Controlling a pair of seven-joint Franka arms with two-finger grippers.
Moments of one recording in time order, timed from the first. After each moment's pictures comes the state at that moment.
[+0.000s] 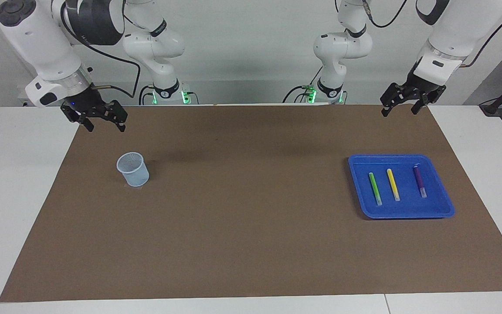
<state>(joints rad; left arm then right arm) -0.02 -0.04 -0.04 -1.59 -0.04 1.54 -0.11 0.06 -0.03 -0.12 -1.71 0.05 1.65 0.02</state>
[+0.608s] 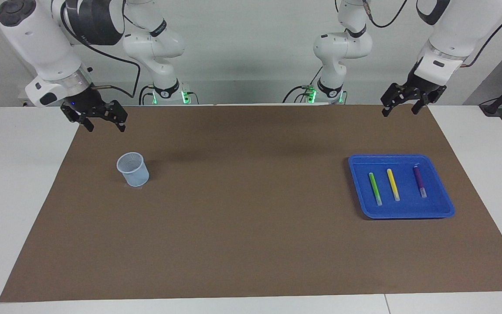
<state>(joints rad) -0.02 -0.04 -0.04 -1.59 -0.04 1.54 -0.12 0.06 -0.03 -0.12 -1.71 0.05 1.65 0.02</state>
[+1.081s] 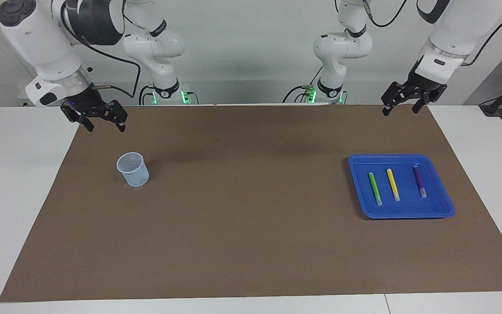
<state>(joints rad) -0.02 -0.05 -0.04 -1.59 -0.04 1.54 -0.12 0.06 -0.03 -0.12 -1.71 0.05 1.65 0.02</state>
